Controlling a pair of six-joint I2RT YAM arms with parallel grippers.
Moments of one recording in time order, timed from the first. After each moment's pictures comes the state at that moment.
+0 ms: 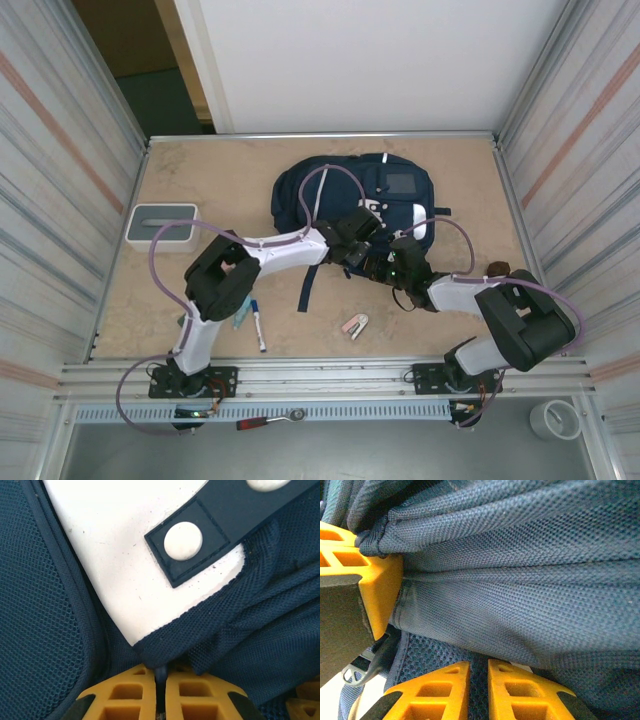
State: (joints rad) left arm -0.93 2.06 1.49 -0.39 -0.31 -0.07; right arm 0.52 1.44 0.39 0.33 -0.09 0.75
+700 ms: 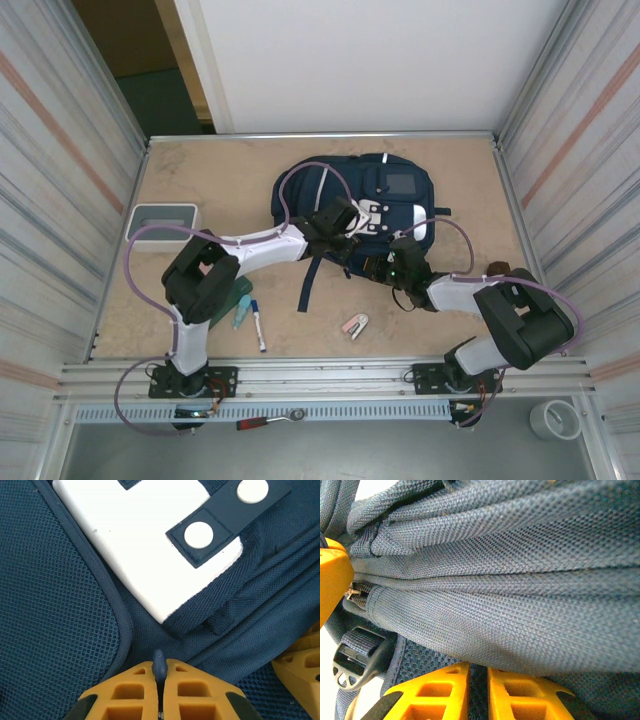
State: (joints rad) left arm -0.85 1.94 1.35 -0.29 -0.09 0.02; right arm 0.52 1.45 0.40 0.33 -0.09 0.75
